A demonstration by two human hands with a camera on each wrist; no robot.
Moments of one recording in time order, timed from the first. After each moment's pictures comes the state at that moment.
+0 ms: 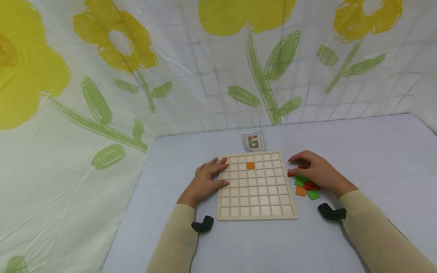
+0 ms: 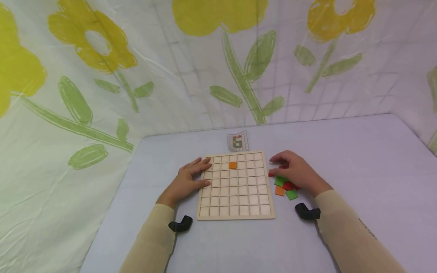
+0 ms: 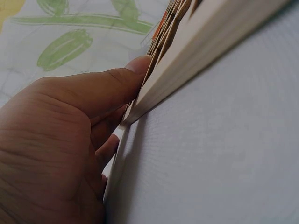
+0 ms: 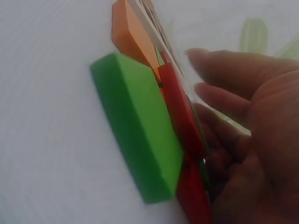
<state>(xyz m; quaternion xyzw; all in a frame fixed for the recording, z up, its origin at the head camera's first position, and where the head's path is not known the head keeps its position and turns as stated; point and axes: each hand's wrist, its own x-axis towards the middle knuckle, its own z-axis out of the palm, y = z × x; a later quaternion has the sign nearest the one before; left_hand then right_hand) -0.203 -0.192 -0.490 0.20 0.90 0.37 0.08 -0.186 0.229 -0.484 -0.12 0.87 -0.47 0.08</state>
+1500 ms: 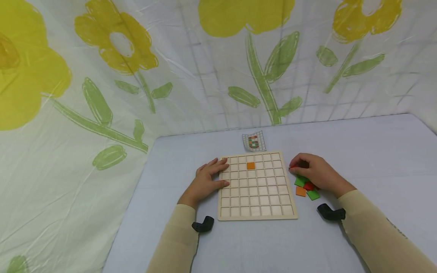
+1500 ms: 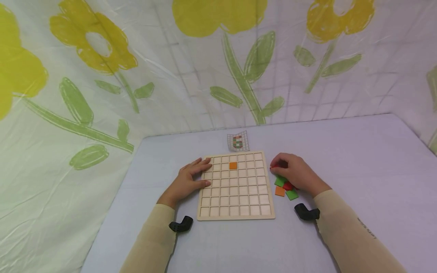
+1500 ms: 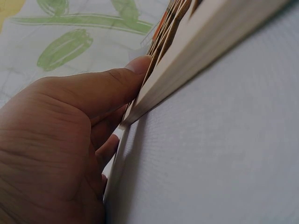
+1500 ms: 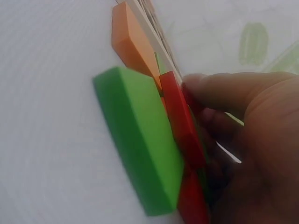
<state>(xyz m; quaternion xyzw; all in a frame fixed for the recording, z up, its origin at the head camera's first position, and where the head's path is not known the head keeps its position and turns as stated) -0.202 -0.192 -0.490 0.21 0.89 0.40 0.08 -0.185 0.222 -0.478 -0.12 0.89 -0.44 0.07</state>
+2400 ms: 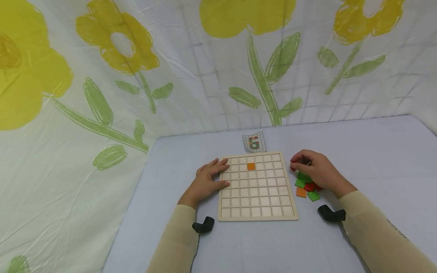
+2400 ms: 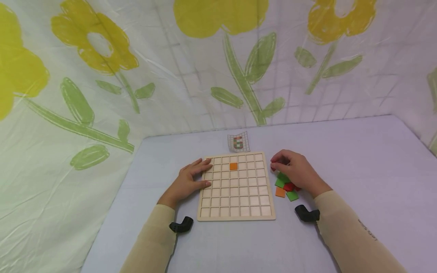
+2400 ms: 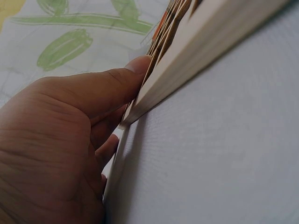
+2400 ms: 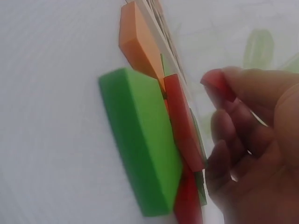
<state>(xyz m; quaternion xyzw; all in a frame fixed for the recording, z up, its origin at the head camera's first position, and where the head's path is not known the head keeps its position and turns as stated) -0.202 -0.192 -0.490 0.20 0.89 0.39 0.08 -0.184 0.220 -0.470 -0.10 0.88 -0.46 0.04</state>
